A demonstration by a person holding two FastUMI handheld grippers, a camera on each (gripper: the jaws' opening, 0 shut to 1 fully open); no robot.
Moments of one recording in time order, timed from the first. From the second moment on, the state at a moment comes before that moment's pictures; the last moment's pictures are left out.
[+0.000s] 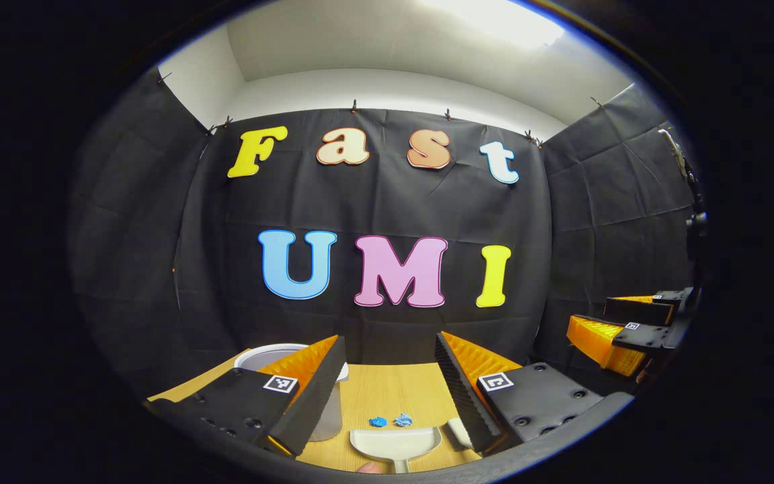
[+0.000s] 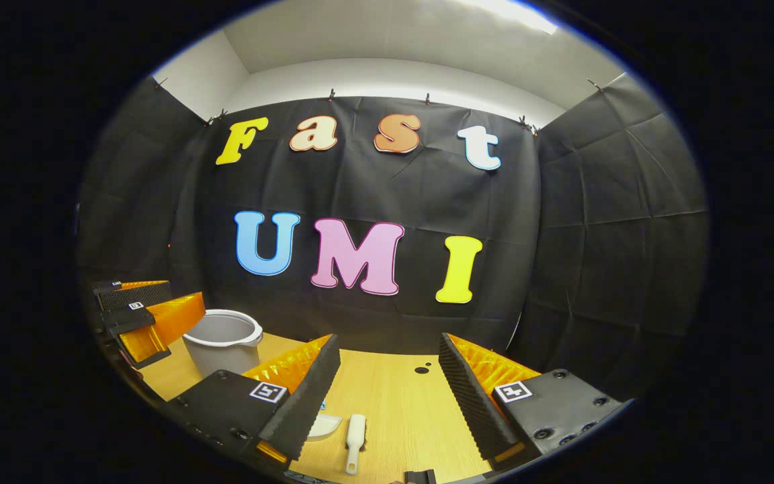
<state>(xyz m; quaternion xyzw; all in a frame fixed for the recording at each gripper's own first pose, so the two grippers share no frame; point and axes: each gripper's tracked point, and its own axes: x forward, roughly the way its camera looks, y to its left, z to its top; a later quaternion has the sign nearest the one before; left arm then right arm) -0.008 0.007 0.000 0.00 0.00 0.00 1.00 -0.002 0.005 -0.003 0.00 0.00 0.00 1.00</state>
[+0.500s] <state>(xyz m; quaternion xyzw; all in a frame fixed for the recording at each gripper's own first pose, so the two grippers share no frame) -0.014 0.011 -0.004 0.00 0.00 0.01 1.00 -0.008 0.010 -0.003 0.00 0.00 0.00 1.00</state>
